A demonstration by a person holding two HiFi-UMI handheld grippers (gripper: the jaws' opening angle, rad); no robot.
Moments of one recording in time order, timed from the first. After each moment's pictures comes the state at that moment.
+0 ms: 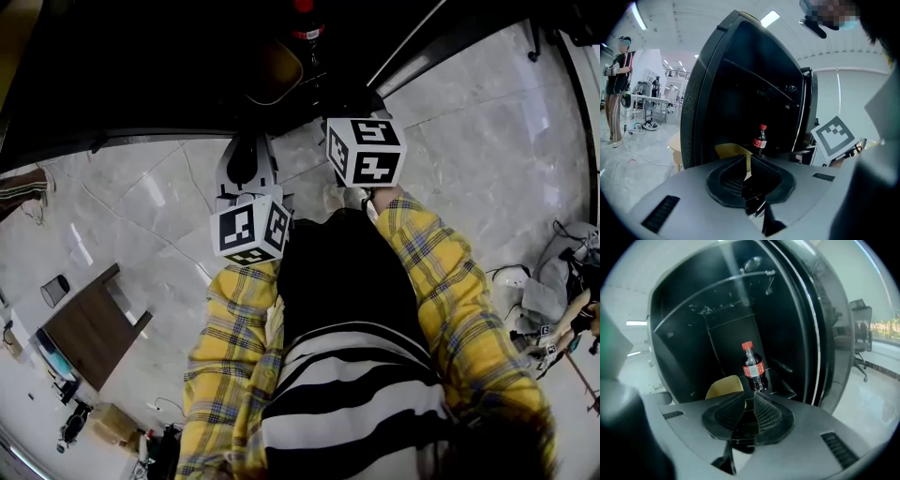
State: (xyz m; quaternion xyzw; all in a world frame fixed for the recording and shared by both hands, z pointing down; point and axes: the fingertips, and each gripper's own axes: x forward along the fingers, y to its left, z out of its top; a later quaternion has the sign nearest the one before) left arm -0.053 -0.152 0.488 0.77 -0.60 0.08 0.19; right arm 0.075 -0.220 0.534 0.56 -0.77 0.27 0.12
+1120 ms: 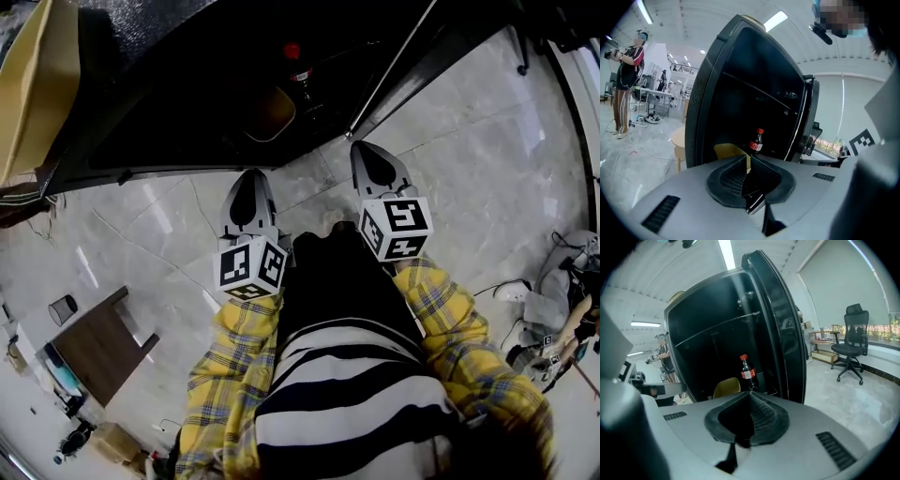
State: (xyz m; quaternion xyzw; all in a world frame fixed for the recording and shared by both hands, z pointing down) left arm -0.052 -0.134 0.471 0.76 -0.61 0.07 0.23; right arm 0.130 -0.150 0.501 0.56 -0.78 0.26 0.11
